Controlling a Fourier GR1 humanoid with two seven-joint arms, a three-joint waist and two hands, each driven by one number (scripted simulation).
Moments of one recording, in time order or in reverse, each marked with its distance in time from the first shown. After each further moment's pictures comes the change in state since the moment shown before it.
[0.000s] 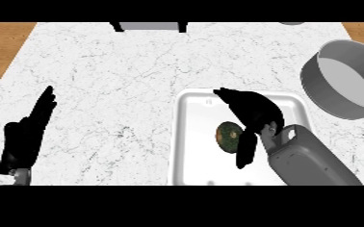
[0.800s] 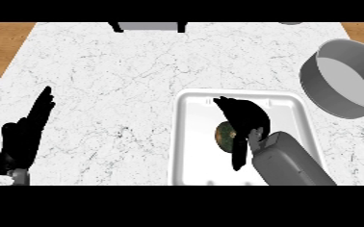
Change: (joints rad) left arm 0.002 -0.049 0.067 -0.006 -0.056 -0.062 0.005; right arm 0.080 0.120 -0.031 0.113 0.220 0.061 -0.057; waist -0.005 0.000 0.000
